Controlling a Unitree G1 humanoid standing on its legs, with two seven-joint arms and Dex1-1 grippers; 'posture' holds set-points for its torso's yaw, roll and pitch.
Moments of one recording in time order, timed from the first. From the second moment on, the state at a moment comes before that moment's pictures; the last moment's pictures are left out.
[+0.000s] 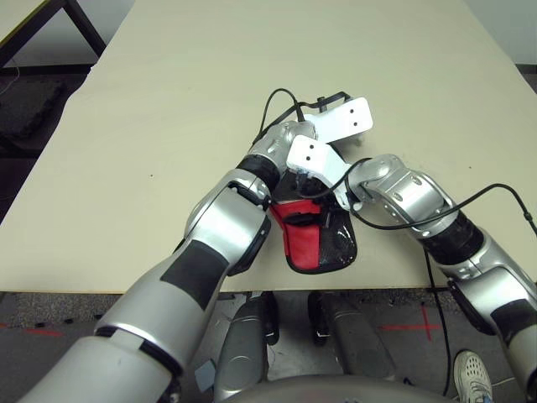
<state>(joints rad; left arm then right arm) -1.32 0.05 -0.26 1.36 0.42 -0.29 -0.40 -0.85 -0.41 0.57 -0.09 0.20 1.04 0.88</state>
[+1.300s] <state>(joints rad) -1.13 0.31 0.05 0.77 -0.05 0.10 -0.75 -1.20 -0.56 0.31 0.24 0.21 1.02 0.91</state>
